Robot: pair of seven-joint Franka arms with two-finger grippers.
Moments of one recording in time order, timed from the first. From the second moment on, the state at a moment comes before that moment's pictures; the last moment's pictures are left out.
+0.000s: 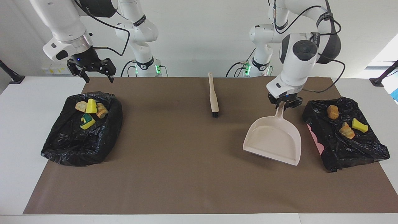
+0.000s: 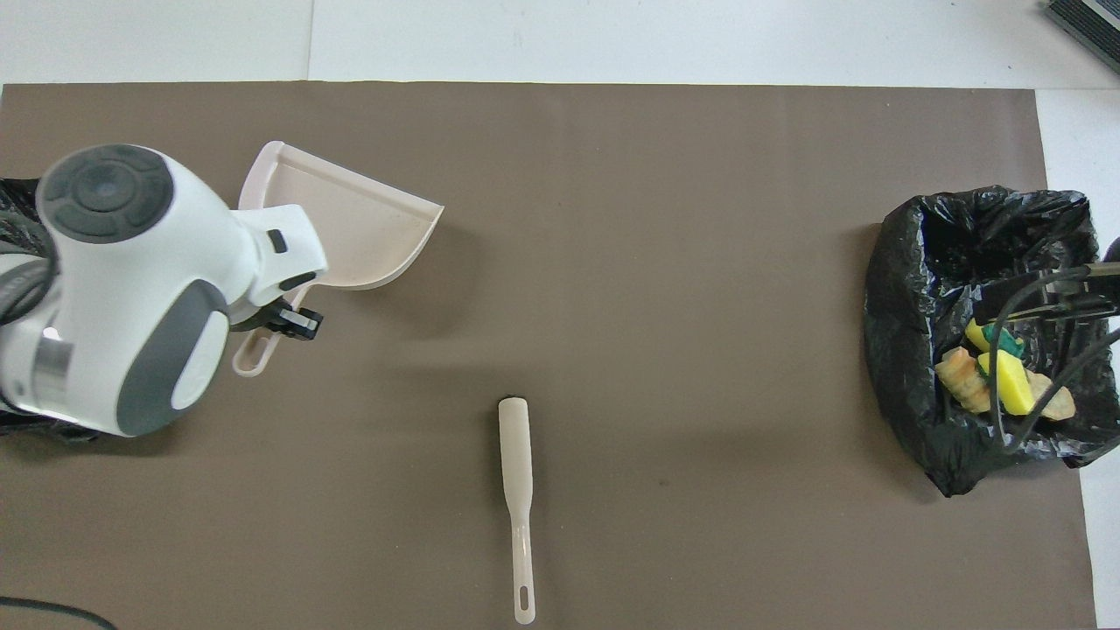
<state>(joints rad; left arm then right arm) -0.07 0.11 -0.27 -1.84 0.15 1.85 0.00 -0.08 -0.03 0.05 -1.59 -0.01 1.52 -0.04</state>
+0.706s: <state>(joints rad) -0.15 0.38 -0.43 -1.70 0.15 2.05 -0.52 -0.08 -0.03 0.05 -1.59 -0.01 1.52 -0.03</state>
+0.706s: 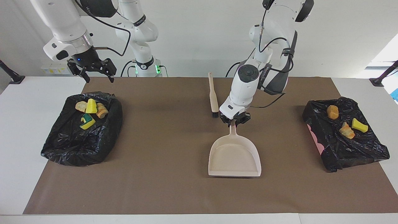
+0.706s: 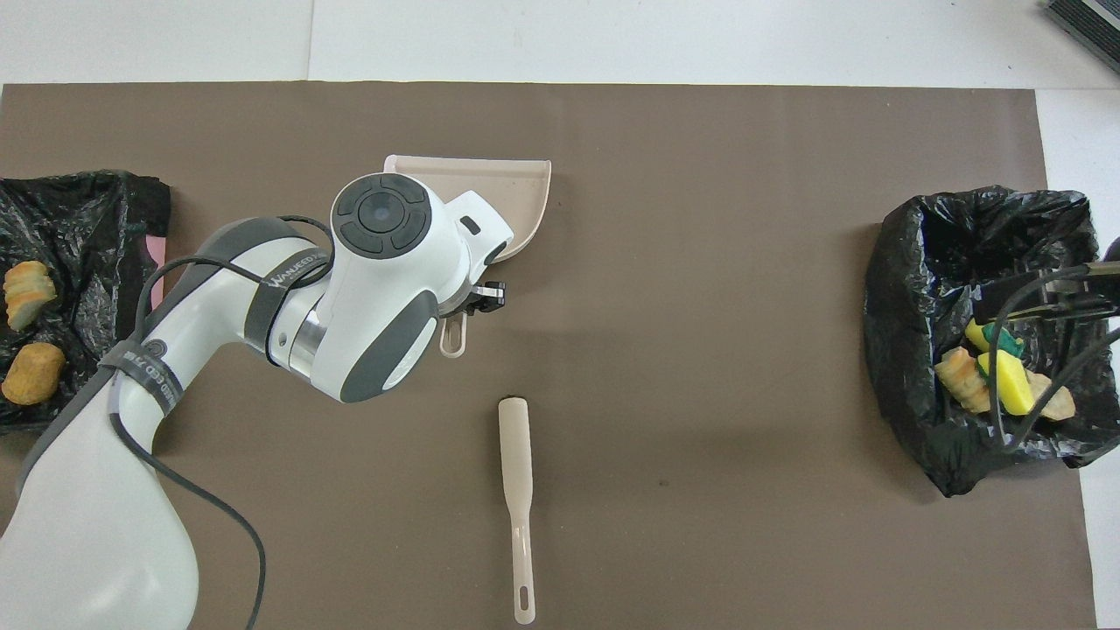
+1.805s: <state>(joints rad) -0.22 0.49 -0.44 -1.63 0.22 2.09 -0.62 -0.08 -0.03 0.05 -1.59 -0.01 1.52 -0.03</state>
